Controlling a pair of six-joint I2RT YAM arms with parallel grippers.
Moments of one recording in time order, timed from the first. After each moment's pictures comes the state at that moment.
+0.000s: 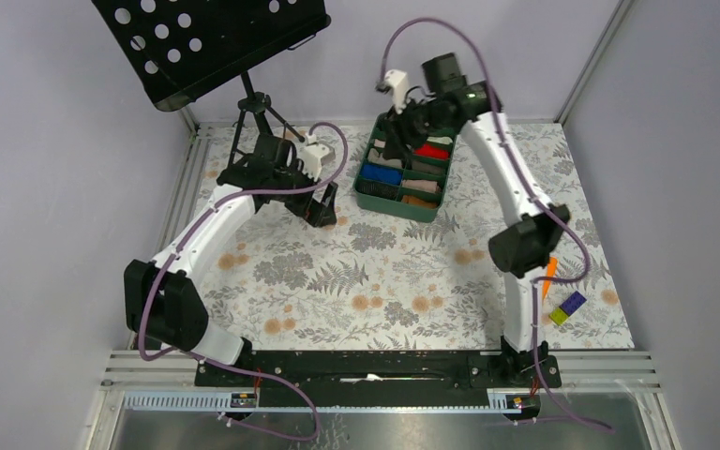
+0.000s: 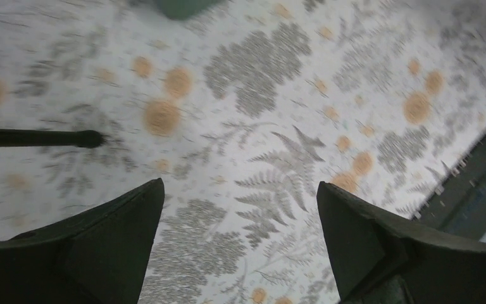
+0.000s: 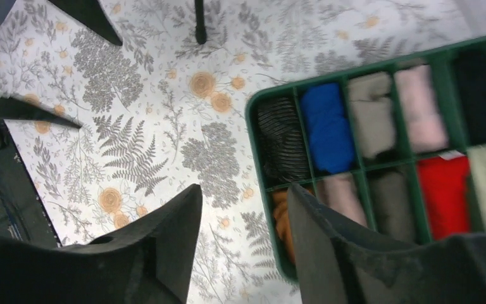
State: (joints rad) left arm -0.33 1.49 1.29 -0.76 0.53 0.23; right arm 0.43 2.16 2.42 -1.17 -0.57 -0.41
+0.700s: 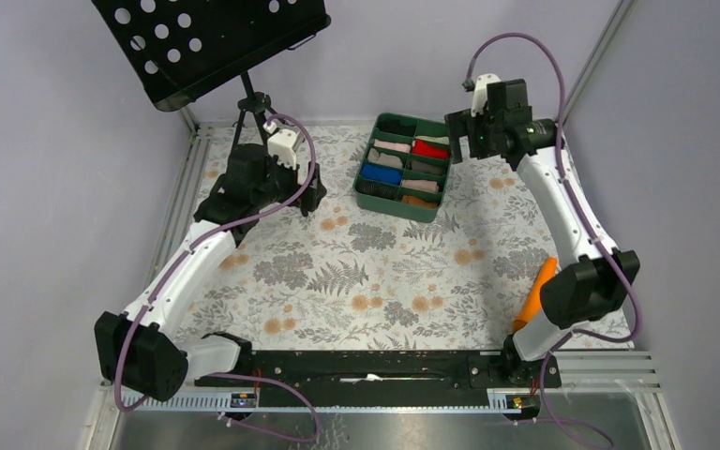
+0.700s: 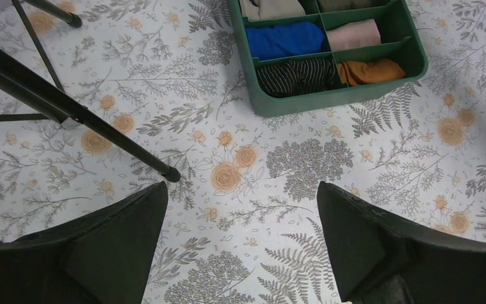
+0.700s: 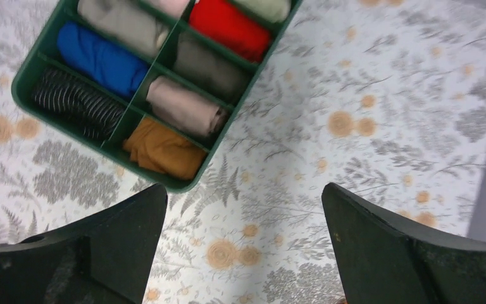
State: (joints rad) left arm -0.33 1.22 1.09 -0.34 0.20 -0.04; right arm 0.24 1.65 1.73 -0.84 0.00 -0.07
